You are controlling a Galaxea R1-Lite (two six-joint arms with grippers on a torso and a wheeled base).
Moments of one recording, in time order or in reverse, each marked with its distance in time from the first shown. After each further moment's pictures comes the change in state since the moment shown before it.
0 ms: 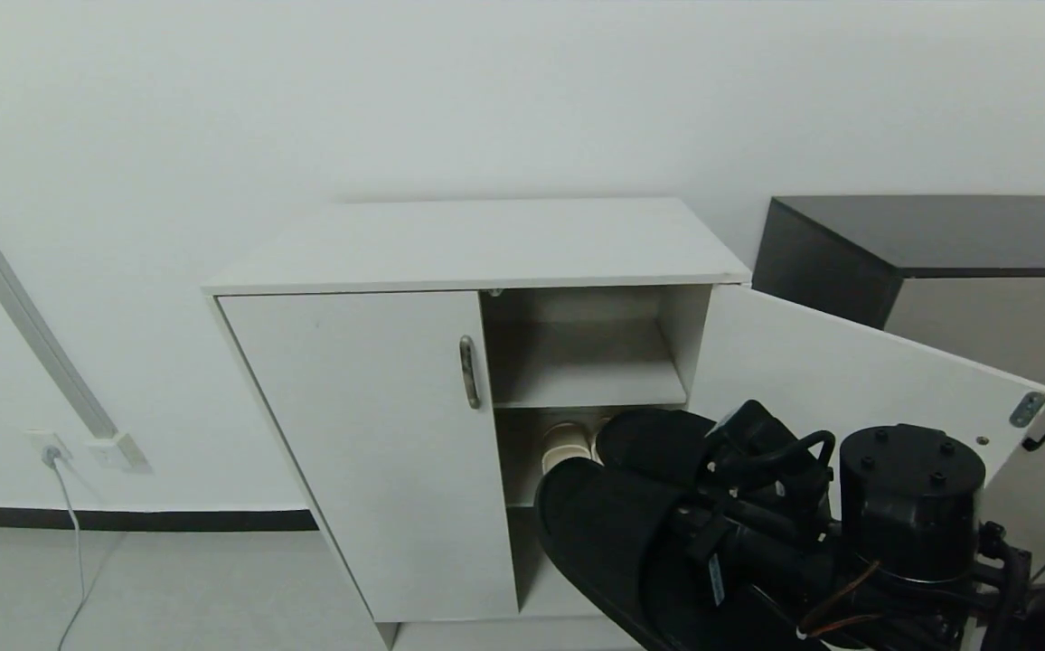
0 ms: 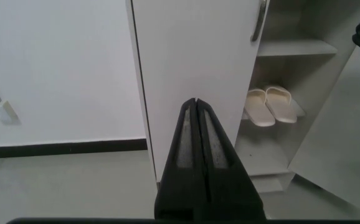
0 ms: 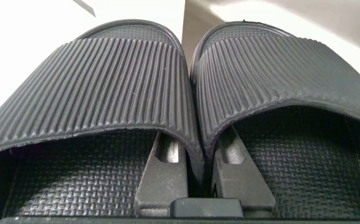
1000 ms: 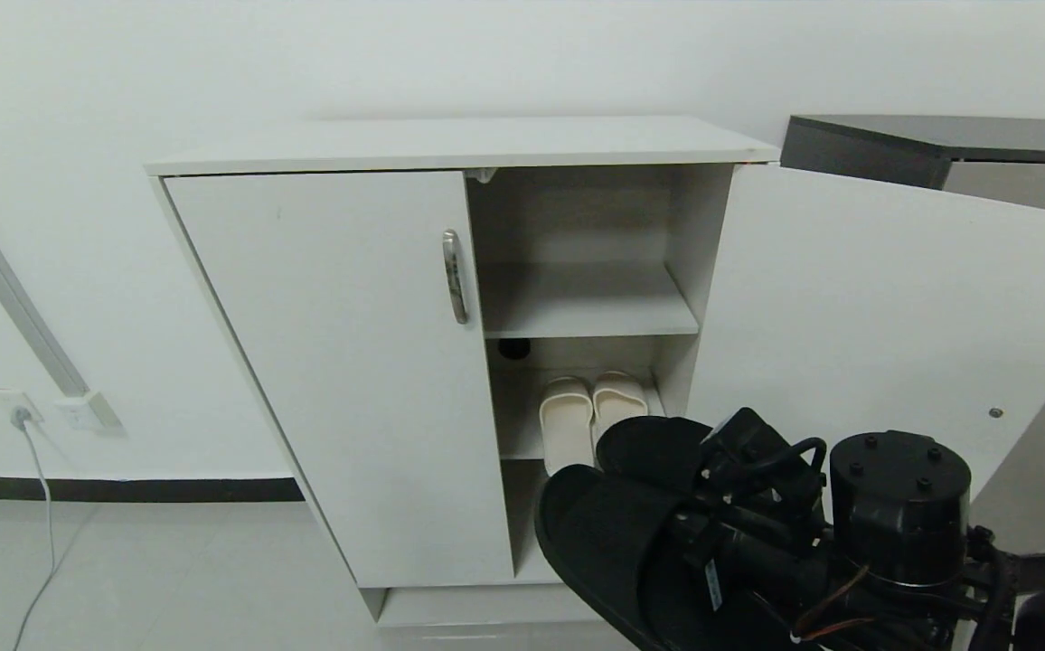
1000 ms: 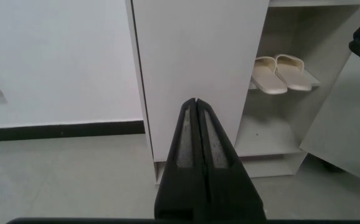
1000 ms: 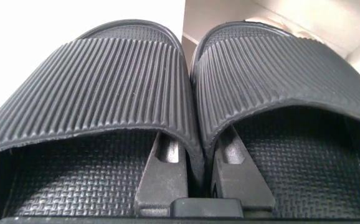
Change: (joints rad) left arm 0.000 0.000 0.000 0.000 0.000 0.000; right arm 0.000 0.020 0.006 -0.006 -0.001 -0.001
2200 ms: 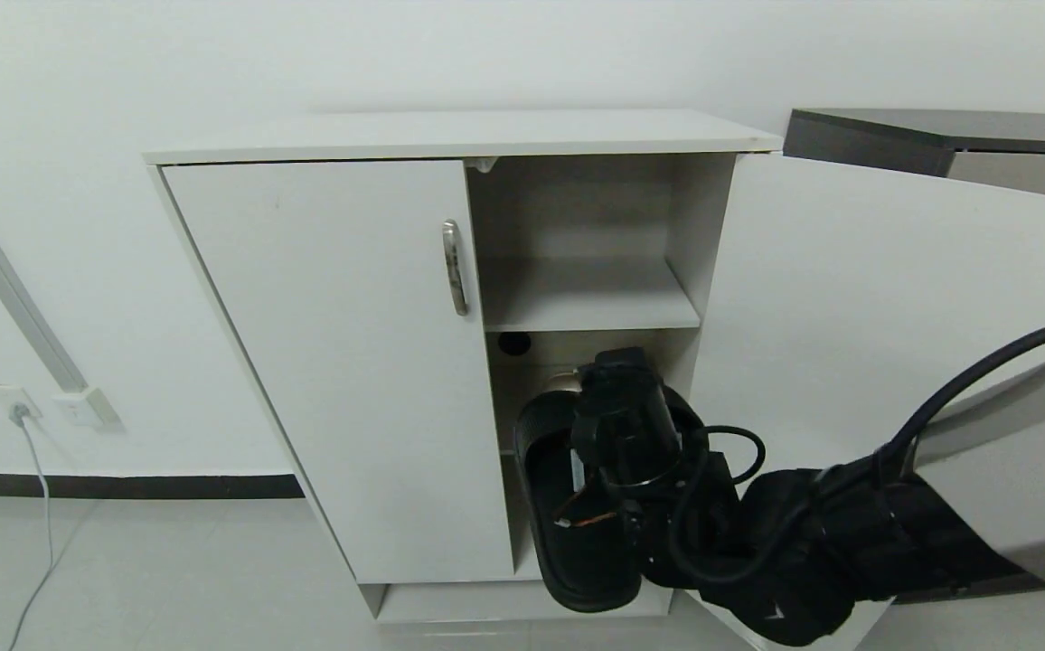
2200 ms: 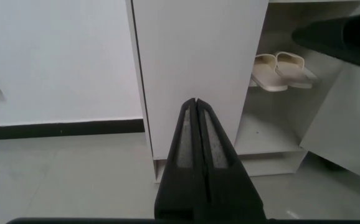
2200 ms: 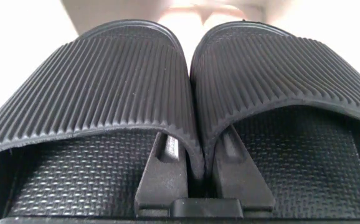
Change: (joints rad) left arm 0.000 0.000 0.000 0.001 0.000 -0.001; right arm 0.100 0.323 -0.684 0.511 -0.643 0.339
